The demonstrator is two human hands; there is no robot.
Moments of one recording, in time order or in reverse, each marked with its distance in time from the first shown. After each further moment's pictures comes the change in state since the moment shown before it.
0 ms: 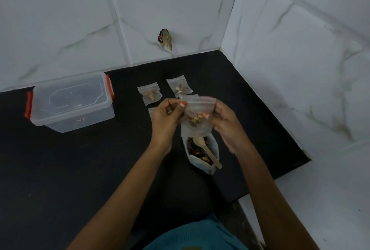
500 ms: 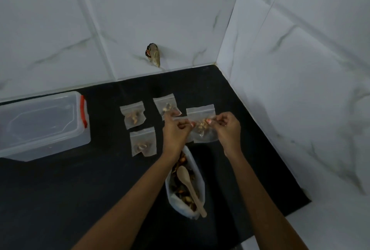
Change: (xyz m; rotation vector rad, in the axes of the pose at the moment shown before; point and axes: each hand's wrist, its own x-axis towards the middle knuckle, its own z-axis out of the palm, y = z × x) left_hand 0.092 -0.054 0.057 0.317 0.126 -0.055; right_hand 0.100 0.030 -0.065 -0.217 0.433 0.057
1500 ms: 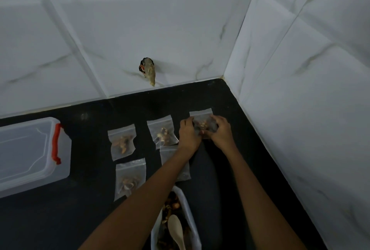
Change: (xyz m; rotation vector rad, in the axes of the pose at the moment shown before) left_hand 0.135 -0.041 0.070 0.573 -0.070 0.019; right_hand 0.161 0.060 0.031 -0.484 -0.228 -0.039
